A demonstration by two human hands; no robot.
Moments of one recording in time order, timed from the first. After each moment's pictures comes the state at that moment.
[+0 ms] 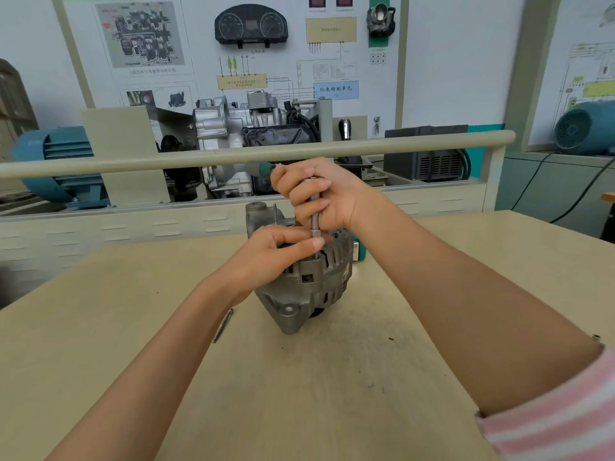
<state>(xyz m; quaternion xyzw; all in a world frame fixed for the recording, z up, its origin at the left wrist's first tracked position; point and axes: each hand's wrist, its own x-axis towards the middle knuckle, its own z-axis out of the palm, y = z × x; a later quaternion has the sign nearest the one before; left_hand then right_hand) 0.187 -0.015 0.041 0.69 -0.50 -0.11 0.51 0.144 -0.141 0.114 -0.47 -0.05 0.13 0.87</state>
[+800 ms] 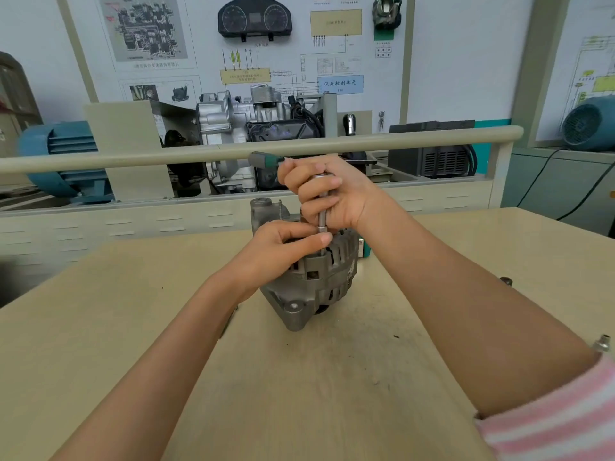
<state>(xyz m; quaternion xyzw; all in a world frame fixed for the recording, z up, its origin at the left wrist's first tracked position) 0.188 -0.016 0.040 0.70 -0.50 -0.09 0.50 0.141 -0.141 0.110 -0.45 -0.07 0.13 0.88</state>
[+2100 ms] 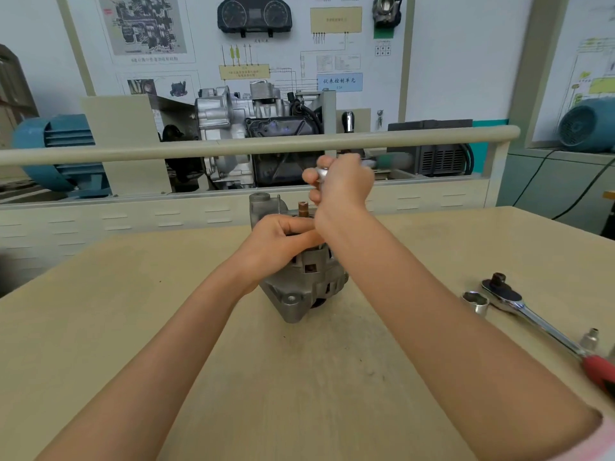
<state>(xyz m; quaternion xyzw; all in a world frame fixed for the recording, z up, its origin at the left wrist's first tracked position) 0.185 -0.018 0.039 0.70 -0.48 -0.08 0.53 0.140 -0.110 0.100 -0.37 0.08 -0.36 0.85</state>
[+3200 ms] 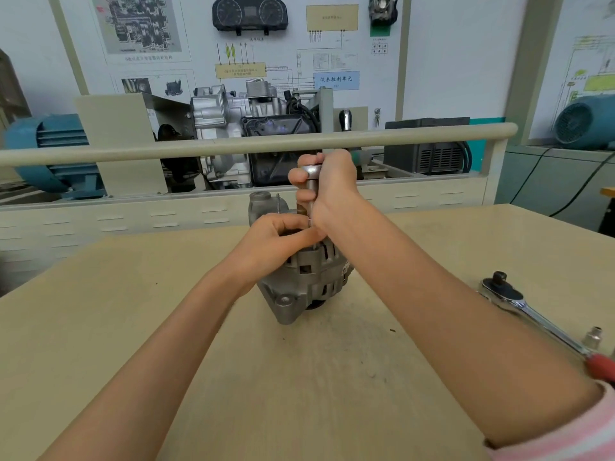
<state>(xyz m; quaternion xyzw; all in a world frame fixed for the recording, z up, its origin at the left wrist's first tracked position) 0.193 -0.018 0.037 0.71 -0.47 -0.08 0.52 0.143 -0.111 0.103 -0.40 0.08 -0.27 0.87</state>
